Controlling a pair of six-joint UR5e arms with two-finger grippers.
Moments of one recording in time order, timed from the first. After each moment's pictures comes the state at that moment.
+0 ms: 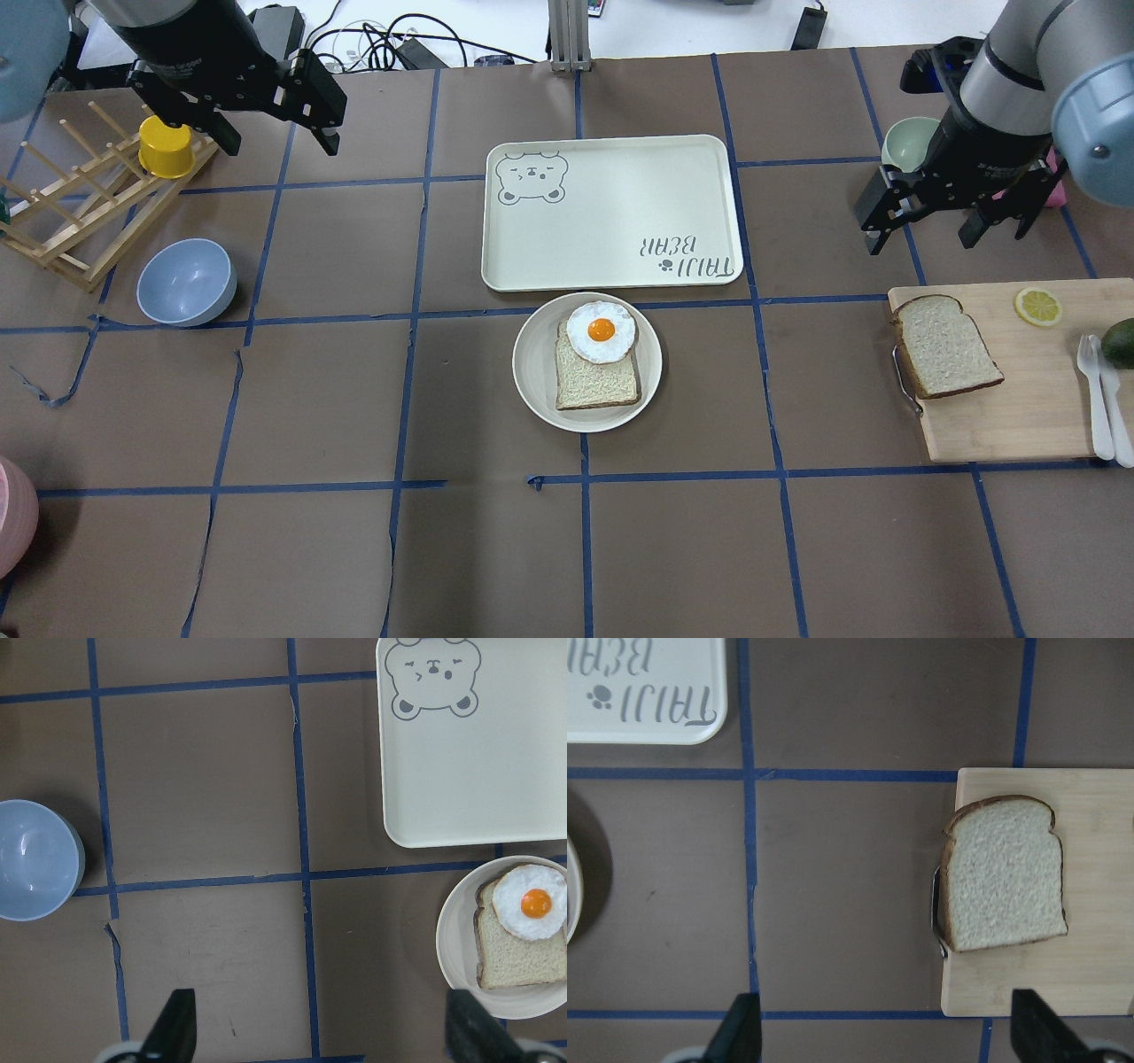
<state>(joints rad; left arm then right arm) -1.55 -1.64 -1.42 -1.56 1.56 0.07 1.36 -1.55 1.77 -1.73 -1.61 -0.23</state>
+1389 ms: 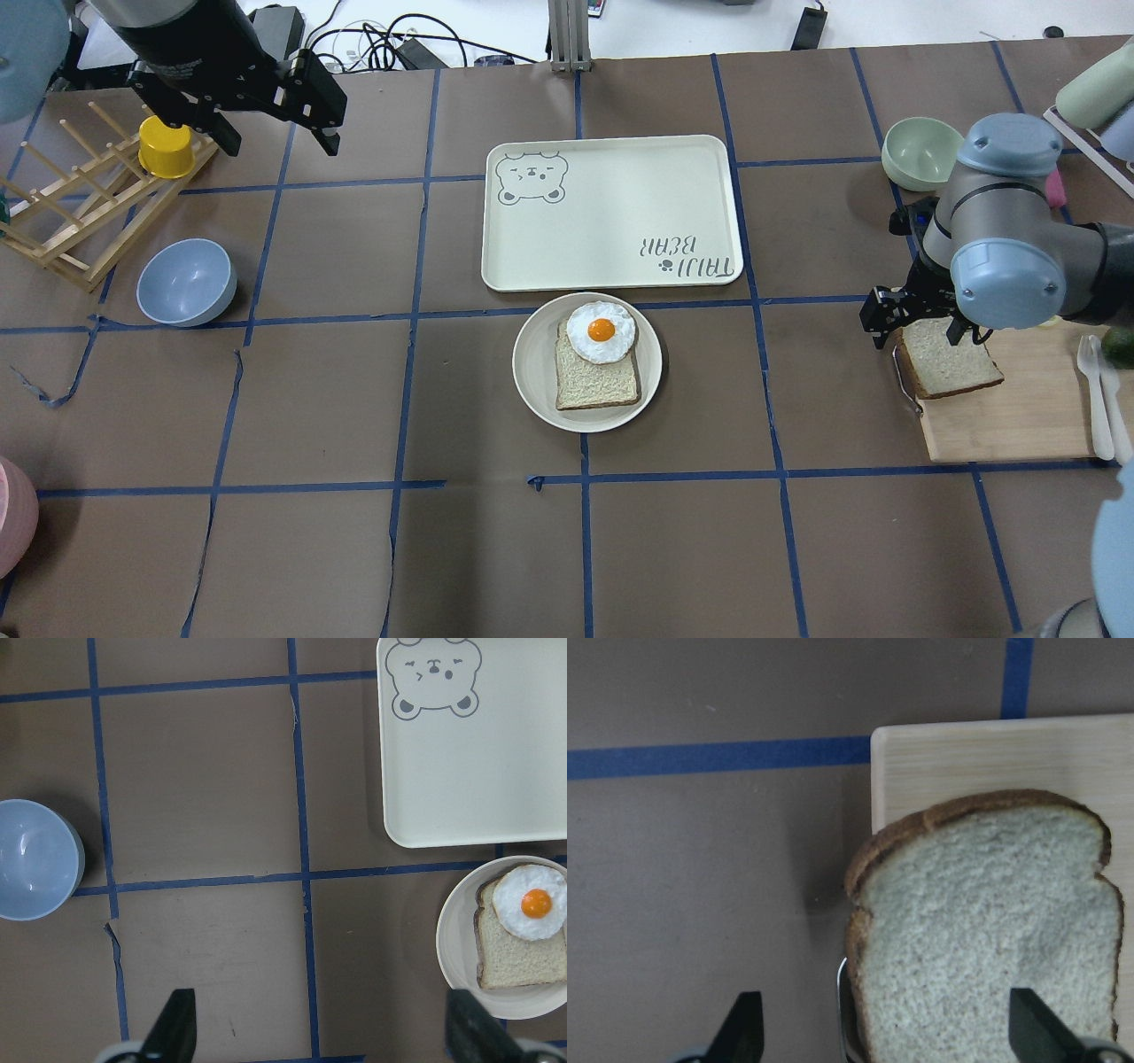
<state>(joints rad) -1.55 -1.64 -1.42 -1.56 1.56 0.07 1.25 -1.27 2.01 -2.13 -1.73 -0.26</state>
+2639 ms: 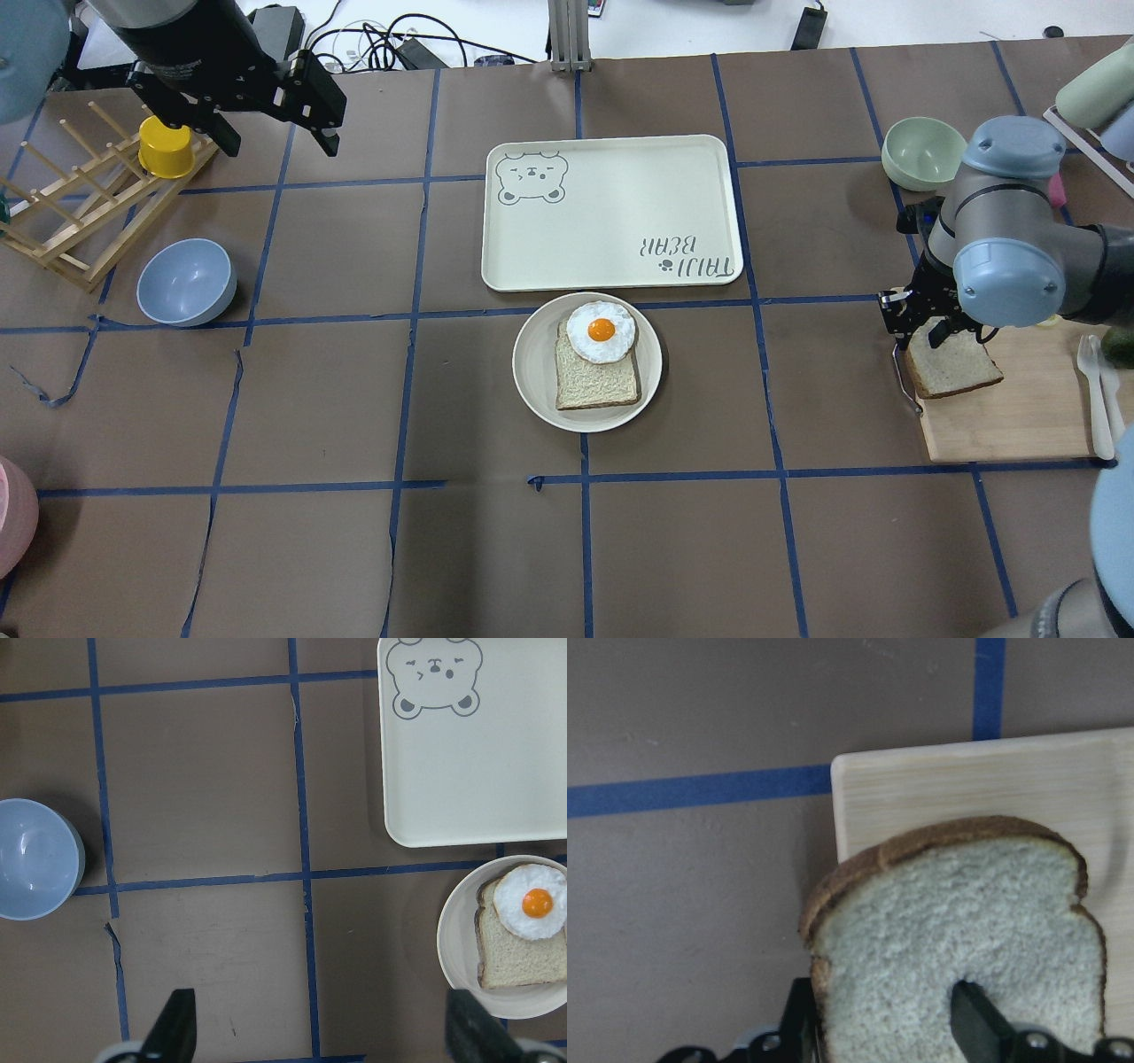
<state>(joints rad) -1.55 -1.64 -1.42 -1.56 1.56 0.07 1.24 -1.25 2.00 -2.16 -1.74 -0.24</state>
